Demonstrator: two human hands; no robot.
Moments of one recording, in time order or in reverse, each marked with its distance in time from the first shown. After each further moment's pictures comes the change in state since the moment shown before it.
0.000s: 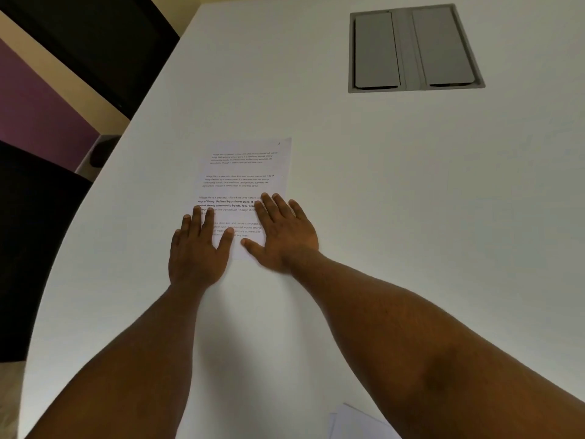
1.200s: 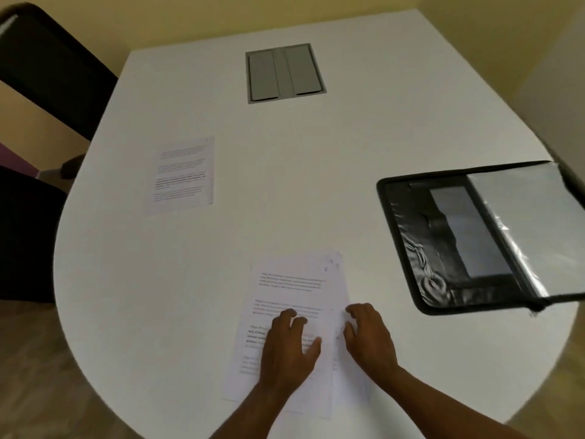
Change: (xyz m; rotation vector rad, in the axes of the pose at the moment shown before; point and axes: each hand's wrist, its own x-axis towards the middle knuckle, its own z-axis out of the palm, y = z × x) left_hand -0.470 0.174 -0.081 -0.458 -0.223 0.420; right_hand -0.550 -0.015 -0.016 0.508 0.182 0.728
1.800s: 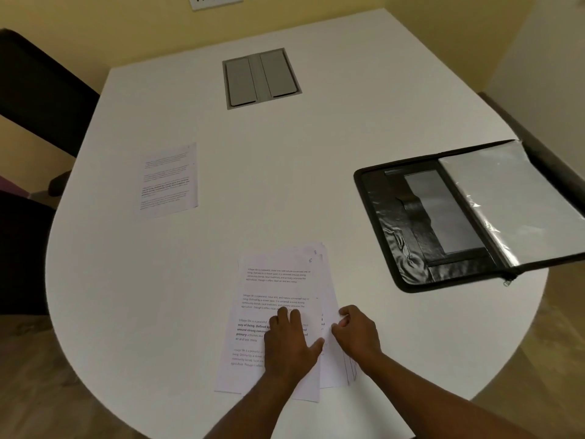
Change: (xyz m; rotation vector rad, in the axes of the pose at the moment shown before) left_hand -0.012 0.031 0.016 0.275 -0.204 -0.133; right_hand -0.020 0.004 -0.001 0.231 -0.129 0.367
